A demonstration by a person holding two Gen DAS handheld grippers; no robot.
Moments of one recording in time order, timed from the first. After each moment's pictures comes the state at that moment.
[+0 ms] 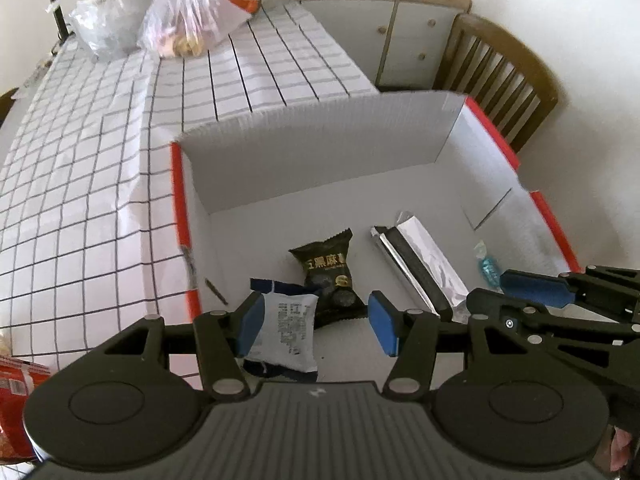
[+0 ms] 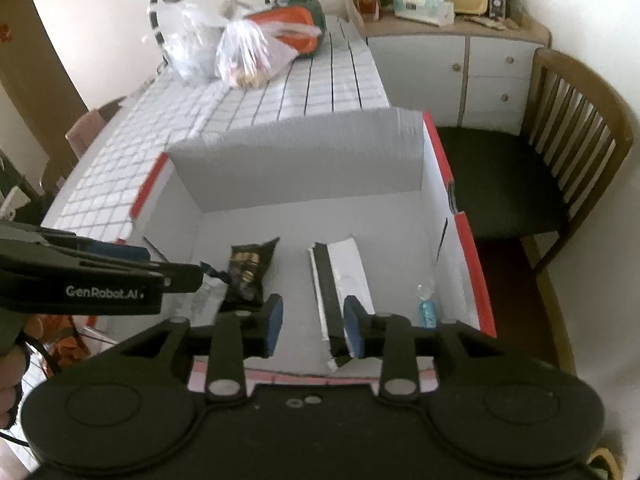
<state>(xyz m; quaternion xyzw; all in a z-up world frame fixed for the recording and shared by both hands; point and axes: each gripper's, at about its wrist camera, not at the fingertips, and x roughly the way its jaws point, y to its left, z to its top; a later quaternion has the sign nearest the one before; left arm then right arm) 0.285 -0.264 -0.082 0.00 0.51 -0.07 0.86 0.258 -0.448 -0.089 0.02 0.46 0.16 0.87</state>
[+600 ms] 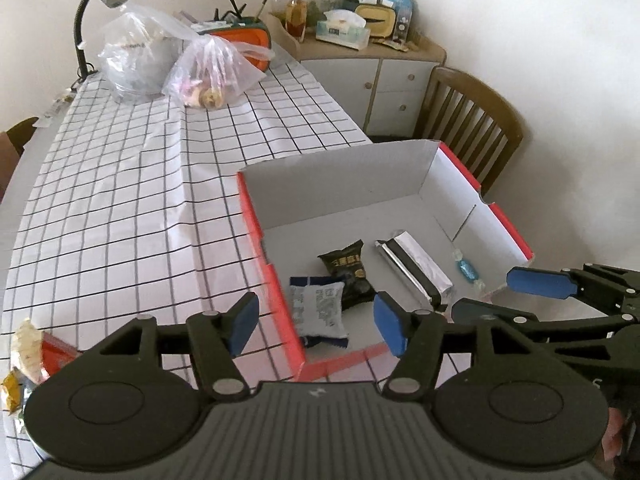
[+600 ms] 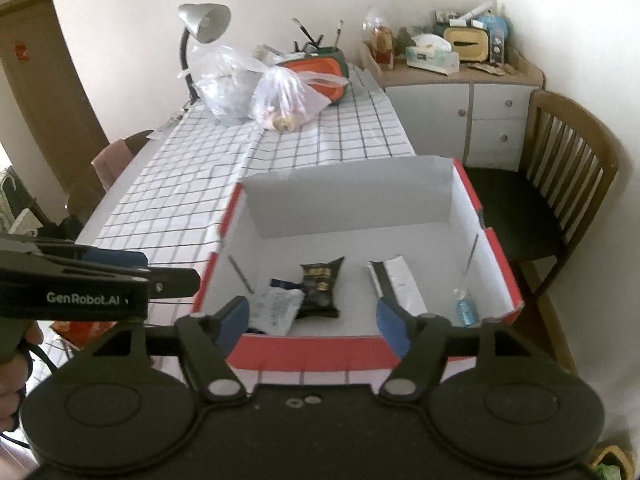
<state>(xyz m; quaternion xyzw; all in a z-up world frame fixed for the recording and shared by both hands) 0.210 -0.207 -0.031 -0.01 0.44 -0.10 0.89 0.189 -0.397 -0.042 0.02 0.40 0.16 0.90</state>
